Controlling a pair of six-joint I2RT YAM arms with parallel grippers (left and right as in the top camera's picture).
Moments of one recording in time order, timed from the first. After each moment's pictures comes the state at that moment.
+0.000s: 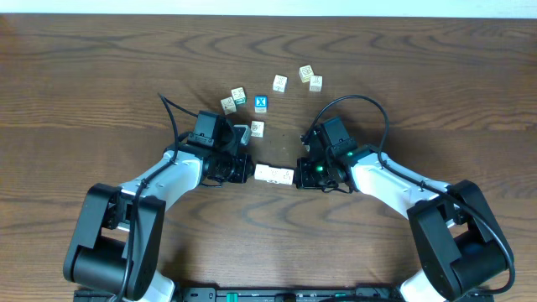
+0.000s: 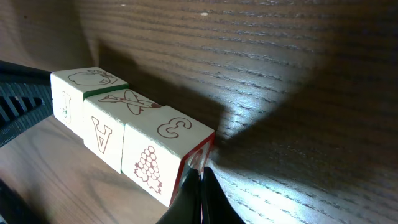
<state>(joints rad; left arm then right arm) -0.29 1.72 0.82 -0.33 0.51 -0.18 0.48 1.76 0.88 -0.34 -0.44 0.49</state>
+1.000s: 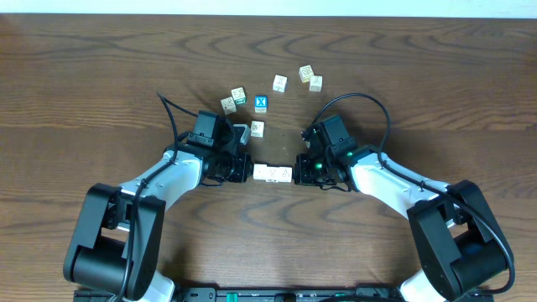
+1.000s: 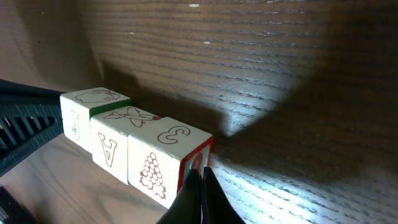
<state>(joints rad) -0.29 1.72 0.82 -0.32 0.51 -0.18 0.48 1.76 0.88 -0.29 -0.43 0.54</state>
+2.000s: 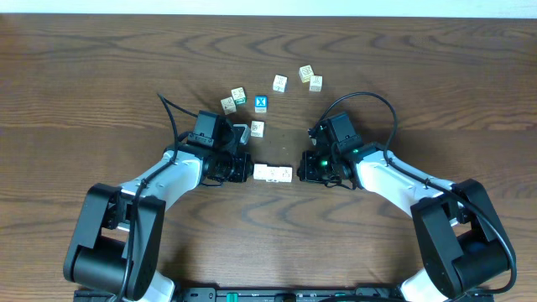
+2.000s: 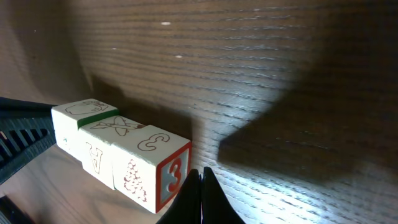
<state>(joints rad) -0.29 1.72 0.82 -0.32 0.51 -0.19 0.44 1.76 0.88 -0.30 -0.43 0.54</state>
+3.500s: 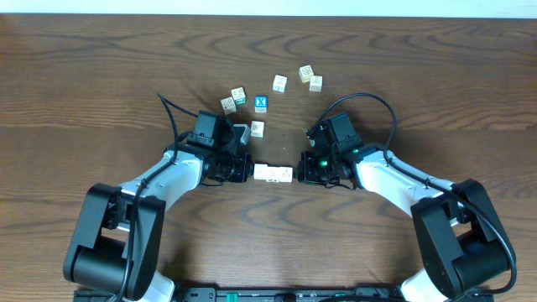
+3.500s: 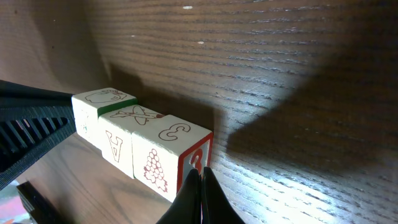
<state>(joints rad) -0.29 1.72 0.82 -0.32 0.51 -0.19 0.44 1.76 0.88 -0.30 -0.49 0.55</state>
